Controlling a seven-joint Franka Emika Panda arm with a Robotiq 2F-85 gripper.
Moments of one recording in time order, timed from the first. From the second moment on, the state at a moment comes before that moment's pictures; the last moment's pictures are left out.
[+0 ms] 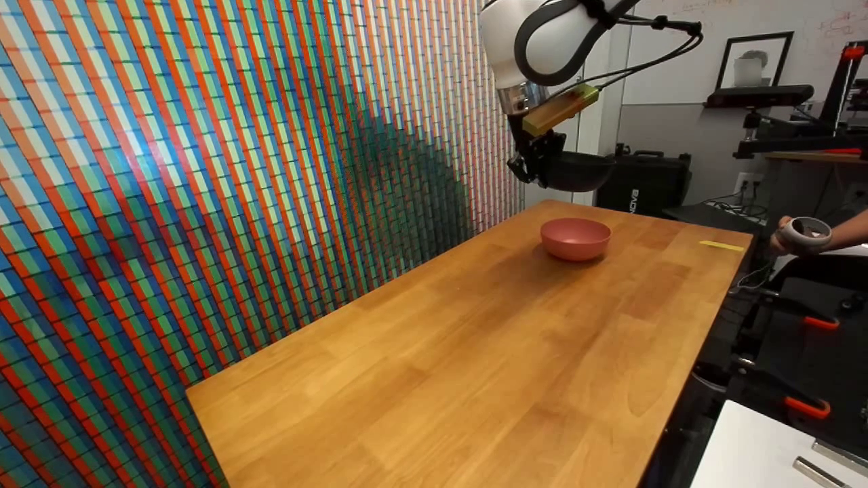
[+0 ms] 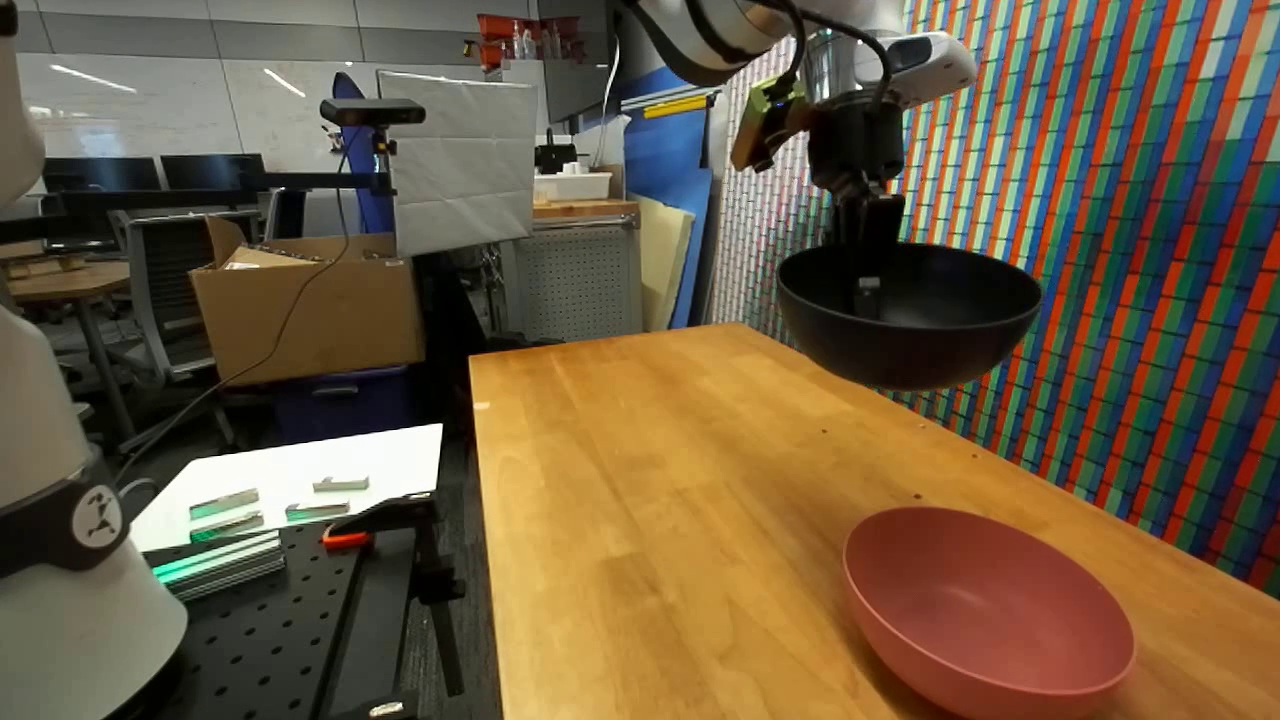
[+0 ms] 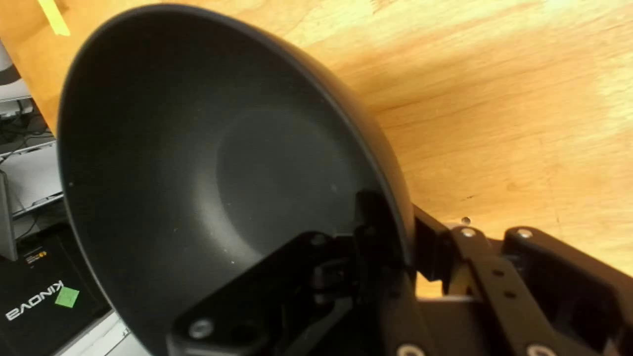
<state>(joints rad) 0.19 0.36 -0.03 -1.81 -0.35 2.01 0.65</state>
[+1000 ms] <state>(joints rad) 0.18 0.57 -0.11 -1.73 -0.46 2.05 0.66</state>
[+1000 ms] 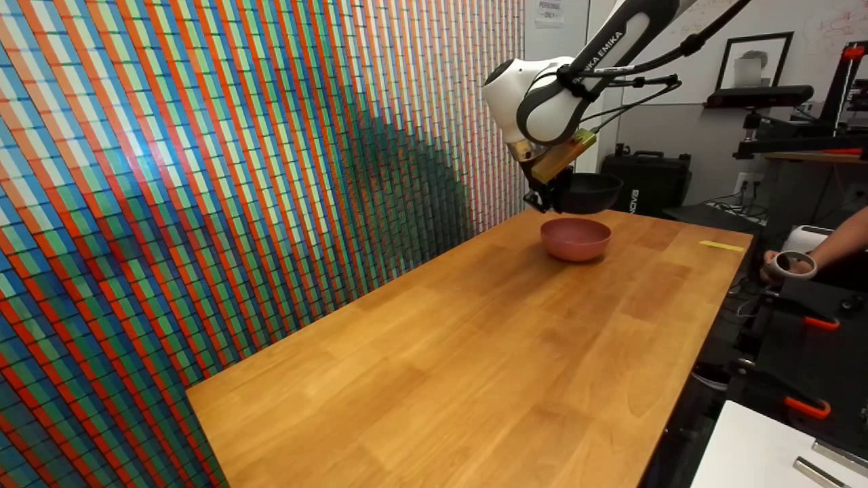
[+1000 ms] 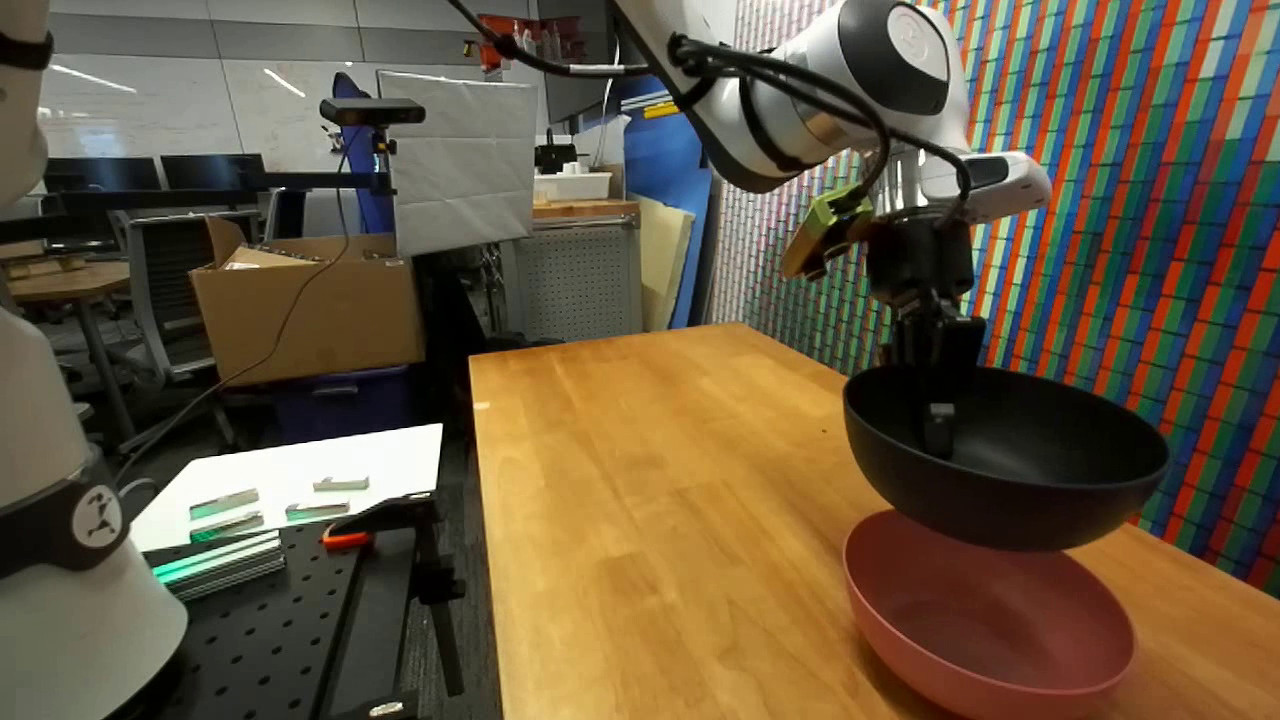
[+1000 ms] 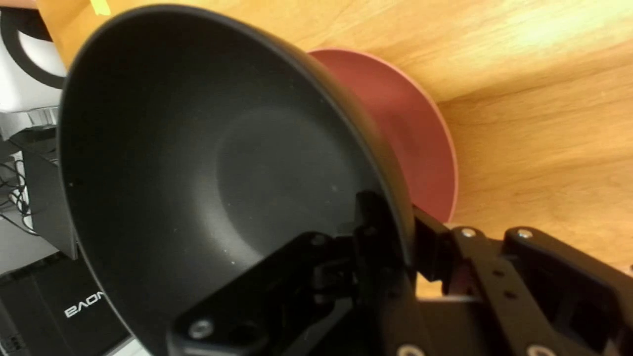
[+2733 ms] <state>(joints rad) 0.21 0.68 -0.10 -1.57 -0.39 2.00 0.64</state>
